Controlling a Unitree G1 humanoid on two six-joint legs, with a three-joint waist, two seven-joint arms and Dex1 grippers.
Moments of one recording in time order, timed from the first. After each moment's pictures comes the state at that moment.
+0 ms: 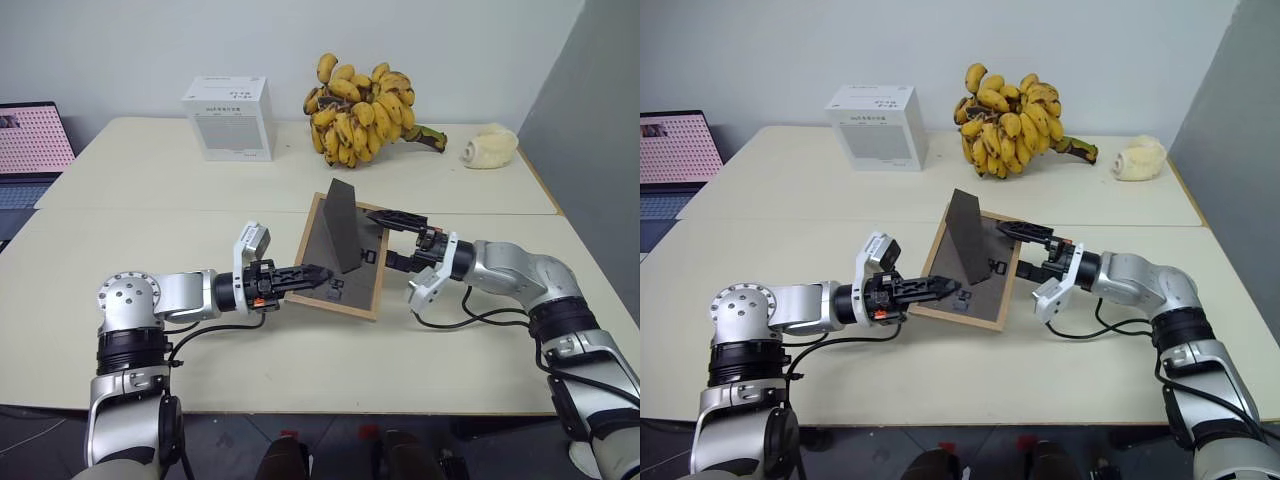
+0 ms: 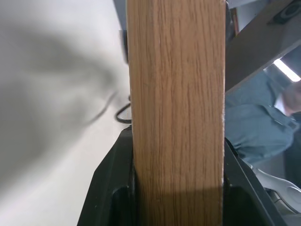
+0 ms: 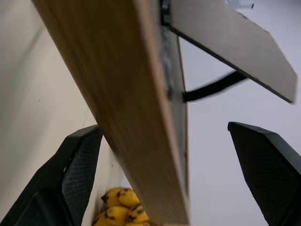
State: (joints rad) left arm -0.62 0.48 0.31 0.25 -1.52 1.61 -0.32; right arm -0.82 -0.55 0.21 0.60 -1.01 -1.17 -0.04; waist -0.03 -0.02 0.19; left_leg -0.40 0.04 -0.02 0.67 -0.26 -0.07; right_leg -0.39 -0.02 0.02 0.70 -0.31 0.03
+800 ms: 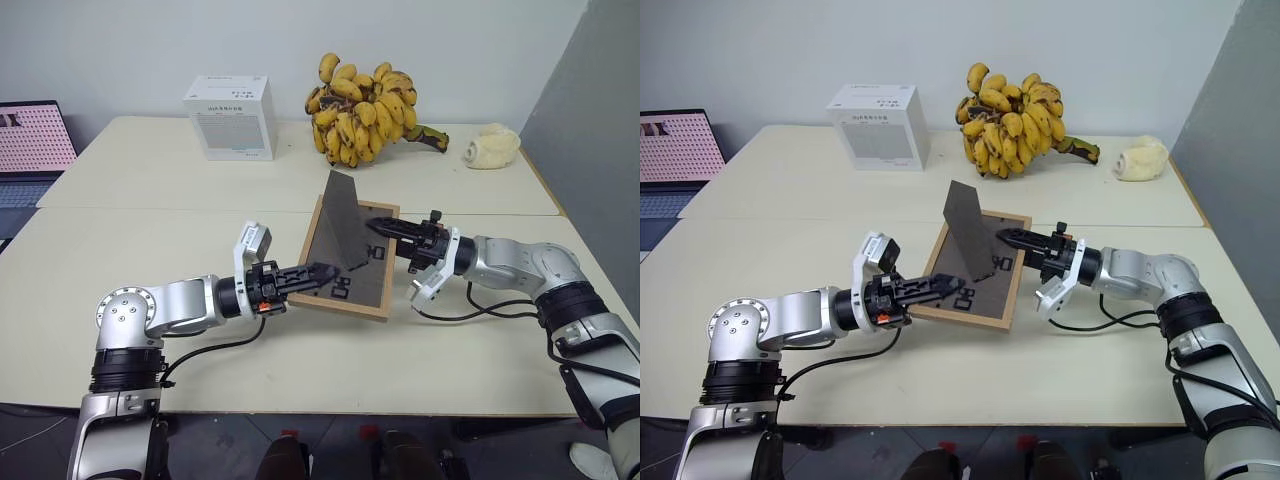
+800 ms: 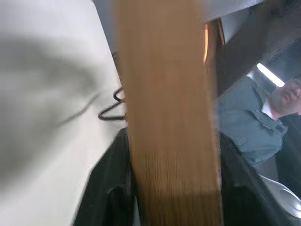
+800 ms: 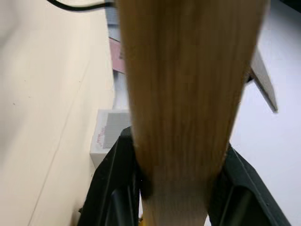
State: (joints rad) left arm -0.51 0.55 0.19 0.13 -1.84 1.36 -0.12; right arm -0.89 -0.62 0.35 0.65 -1.03 -1.18 -0.27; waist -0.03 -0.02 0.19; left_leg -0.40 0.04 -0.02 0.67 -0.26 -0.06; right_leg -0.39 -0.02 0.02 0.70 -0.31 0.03
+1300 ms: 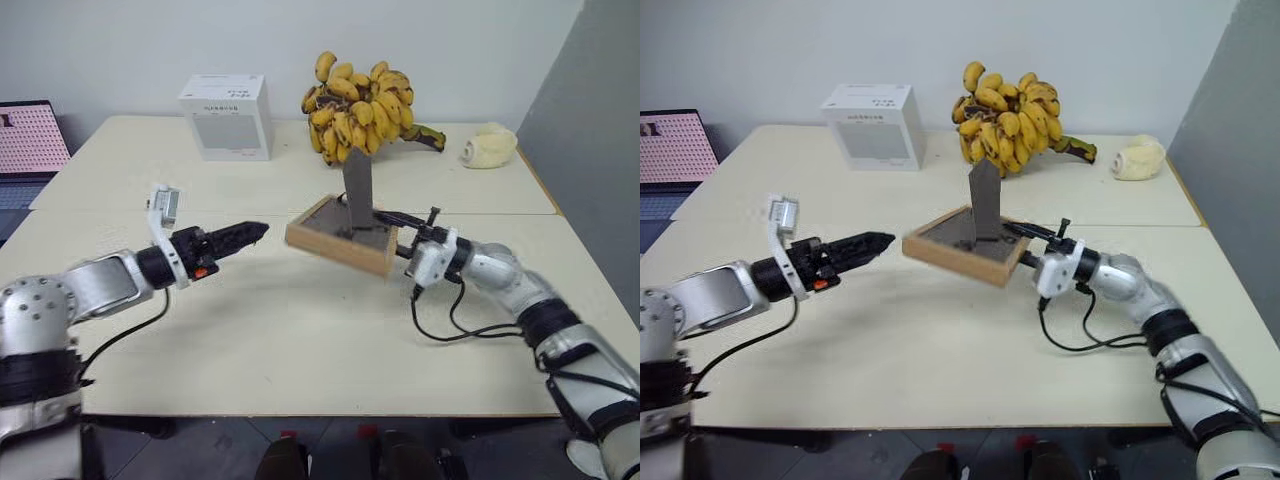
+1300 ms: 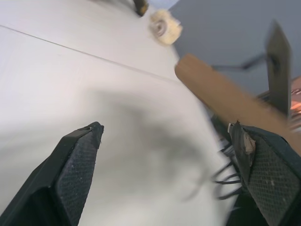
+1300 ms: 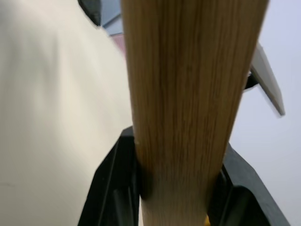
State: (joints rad) left arm -0.35 0.89 0.33 -0.16 -1.38 1.11 -0.31; right arm -0.78 -0.50 0.46 0.59 0.23 -0.64 0.76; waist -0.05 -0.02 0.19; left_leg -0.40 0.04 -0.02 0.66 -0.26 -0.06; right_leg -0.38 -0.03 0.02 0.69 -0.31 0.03
